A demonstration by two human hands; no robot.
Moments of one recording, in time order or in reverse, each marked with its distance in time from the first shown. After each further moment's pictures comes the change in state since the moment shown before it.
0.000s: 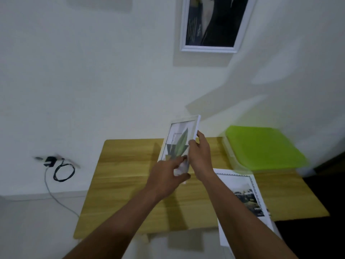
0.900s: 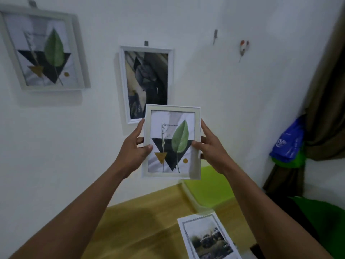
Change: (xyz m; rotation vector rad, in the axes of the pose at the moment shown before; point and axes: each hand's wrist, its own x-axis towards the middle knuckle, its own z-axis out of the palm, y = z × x) left_hand 0.119 0.161 -0.129 -0.464 0.007 0.280; right_hand -0.005 -0.171 -0.174 -0.041 -0.020 -0.398
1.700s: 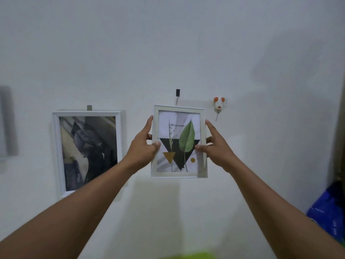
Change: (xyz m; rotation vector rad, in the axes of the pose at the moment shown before) left_hand 0.266 0.151 0.218 0.232 0.214 0.256; right_hand 0.258 -0.054 -0.286 -0.238 0.031 -0.325
